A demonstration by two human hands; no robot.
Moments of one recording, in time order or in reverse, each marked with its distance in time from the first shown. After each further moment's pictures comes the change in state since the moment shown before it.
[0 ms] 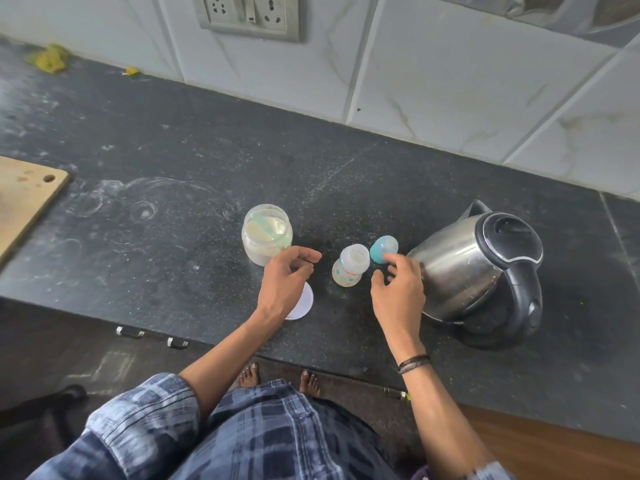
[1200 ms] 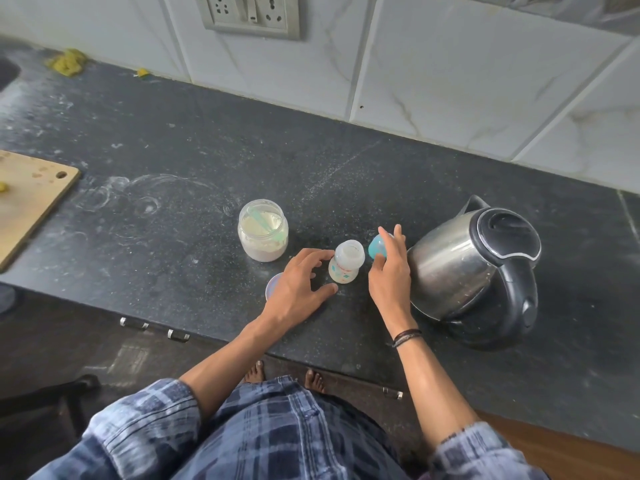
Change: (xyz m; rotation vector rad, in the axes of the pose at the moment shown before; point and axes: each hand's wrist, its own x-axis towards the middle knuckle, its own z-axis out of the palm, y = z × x) left_hand -0.019 0.003 0.022 0.424 -0.135 0.269; right_hand 0.032 0.010 0.014 0.104 -0.154 -0.051
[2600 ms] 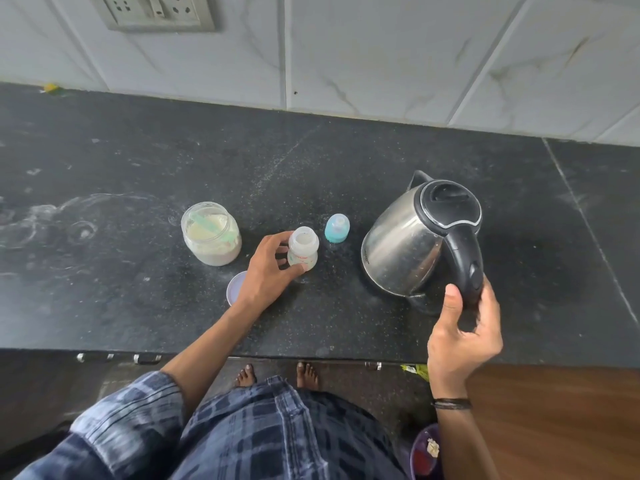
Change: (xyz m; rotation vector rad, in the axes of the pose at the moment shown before) left_hand 0.033 -0.016 0.025 -0.229 -0.025 -0.072; right_hand -0.112 0.066 -0.105 0.187 0.864 -0.110
